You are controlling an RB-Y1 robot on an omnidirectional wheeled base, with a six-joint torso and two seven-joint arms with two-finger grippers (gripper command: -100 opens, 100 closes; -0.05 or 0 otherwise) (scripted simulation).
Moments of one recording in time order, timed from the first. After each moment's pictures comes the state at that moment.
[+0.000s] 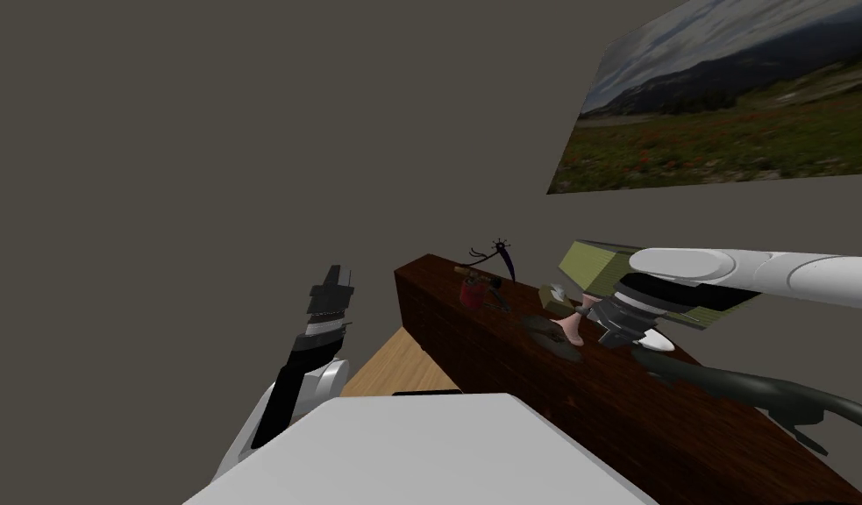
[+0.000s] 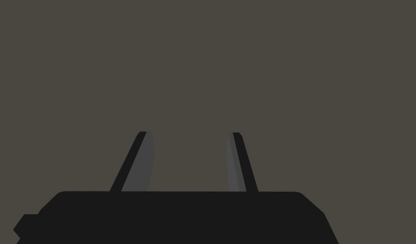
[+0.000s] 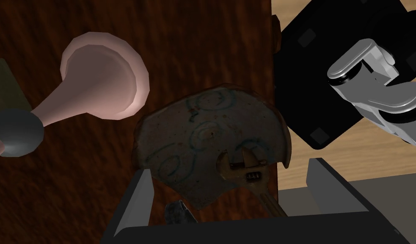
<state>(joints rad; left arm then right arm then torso) 0.47 0.01 0.02 -2.35 -0.01 -0.40 -0.01 0.35 -2.04 0.12 -1.32 0.96 -1.24 -0.37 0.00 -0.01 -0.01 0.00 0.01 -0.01</state>
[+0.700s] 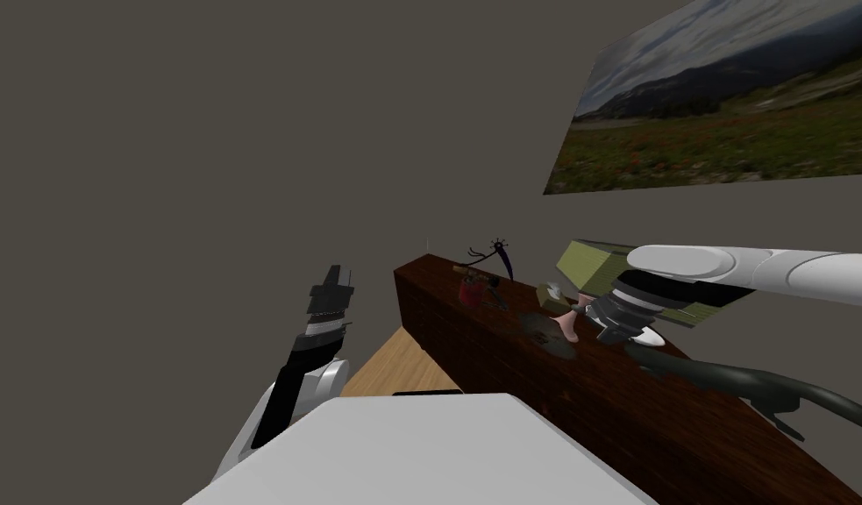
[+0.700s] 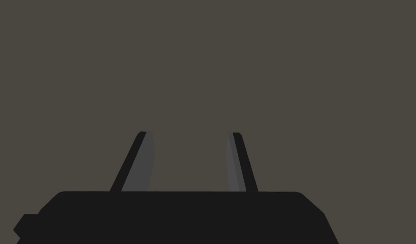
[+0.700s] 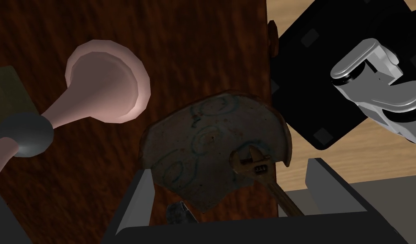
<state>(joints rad) 0.47 0.01 0.02 -2.35 -0.01 -0.40 -0.01 0.31 -2.03 0.10 -1.33 1.02 -1.27 -0.42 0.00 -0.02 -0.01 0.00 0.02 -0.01</state>
